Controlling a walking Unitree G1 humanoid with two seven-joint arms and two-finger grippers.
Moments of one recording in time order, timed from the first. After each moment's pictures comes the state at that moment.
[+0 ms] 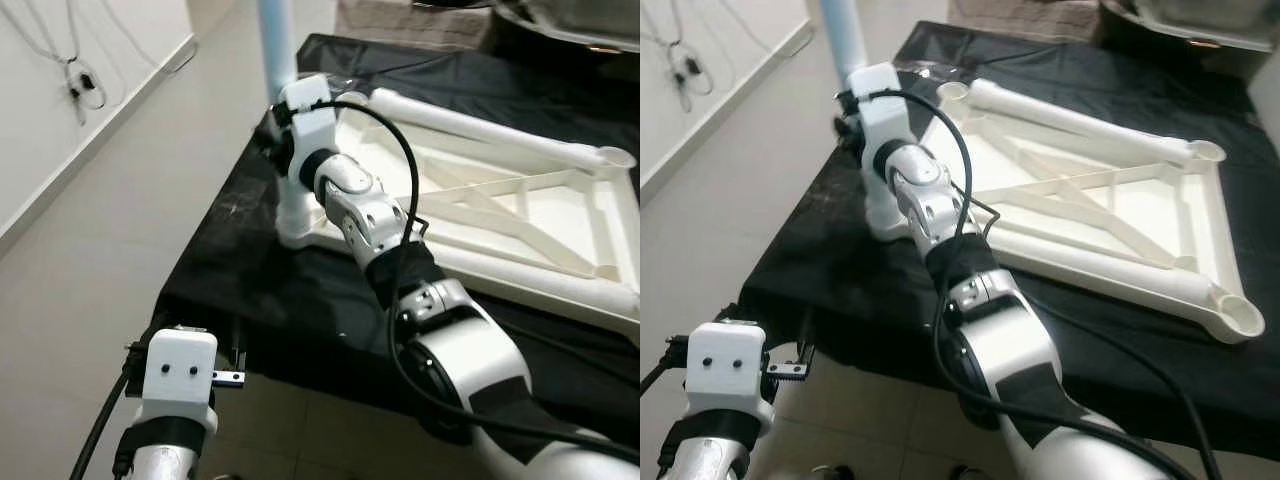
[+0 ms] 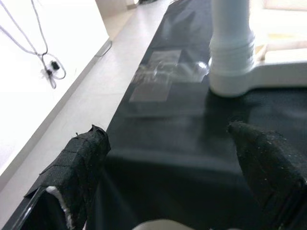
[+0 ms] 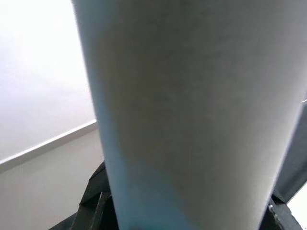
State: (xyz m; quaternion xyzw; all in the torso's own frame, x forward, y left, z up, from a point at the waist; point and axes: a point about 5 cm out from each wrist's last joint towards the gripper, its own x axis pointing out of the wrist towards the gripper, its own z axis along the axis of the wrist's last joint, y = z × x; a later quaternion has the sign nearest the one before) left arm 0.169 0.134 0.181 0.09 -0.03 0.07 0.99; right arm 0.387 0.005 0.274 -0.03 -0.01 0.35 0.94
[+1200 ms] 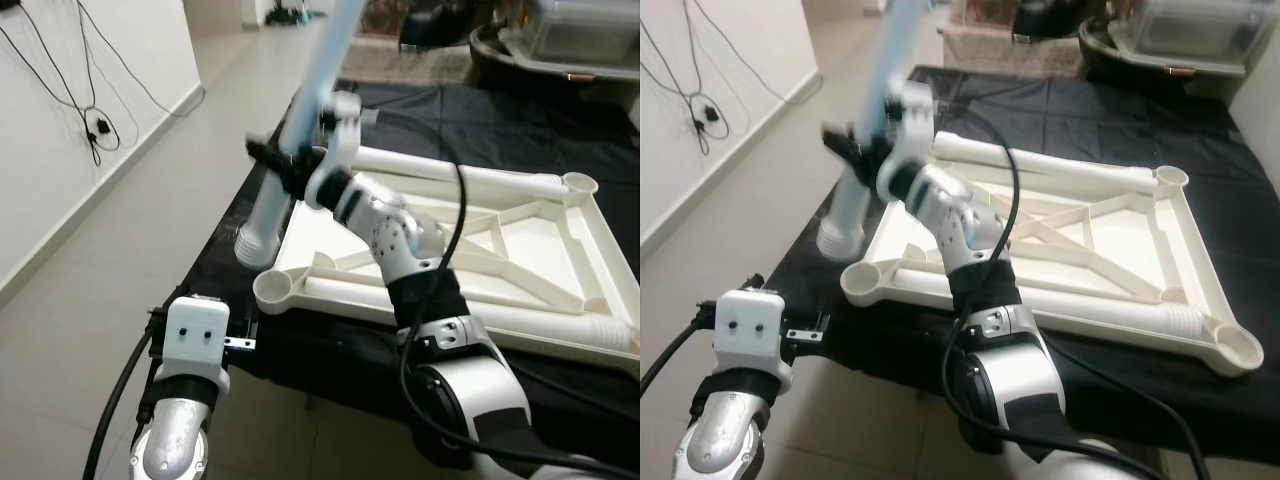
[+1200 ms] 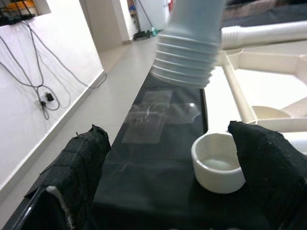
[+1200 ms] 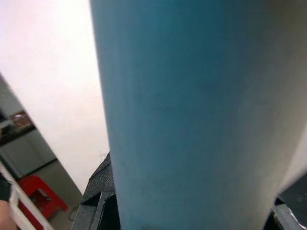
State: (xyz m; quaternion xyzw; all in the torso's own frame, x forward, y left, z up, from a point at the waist) left arm 0.206 0.130 0.181 0.06 -0.06 0.02 1.00; right arm 0.367 -0.018 0.302 0.19 -0.07 0.43 0.88
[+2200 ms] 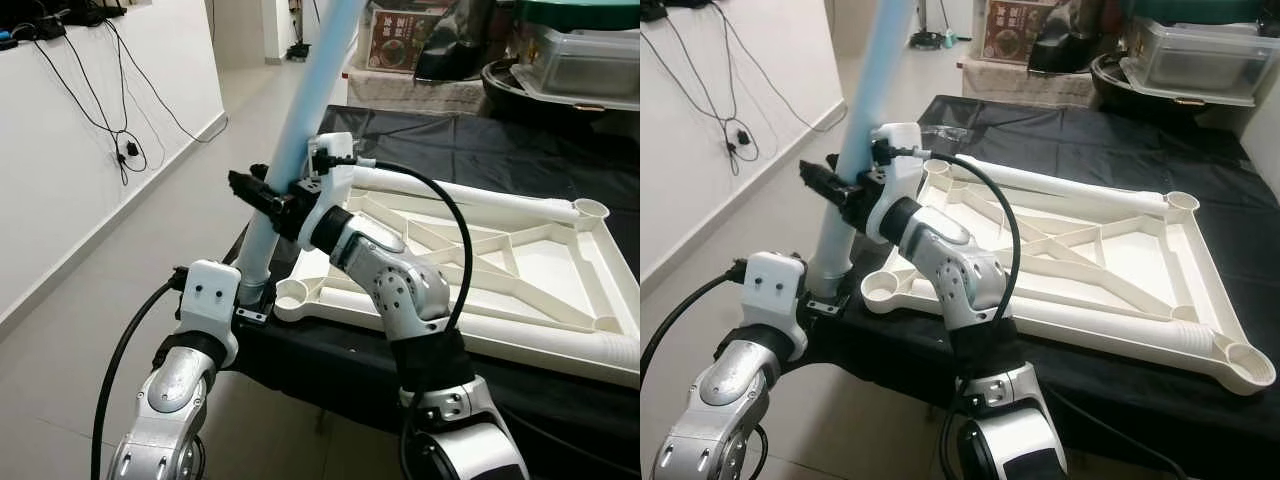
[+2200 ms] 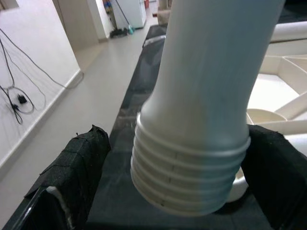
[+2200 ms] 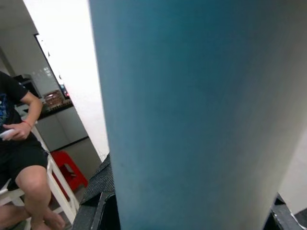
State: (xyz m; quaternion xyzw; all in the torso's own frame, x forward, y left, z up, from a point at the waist) left arm 0.253 0.138 0.179 0.06 -0.02 -0.06 1.00; right arm 0.331 -0.009 0.273 0.18 -0.05 0.47 0.87
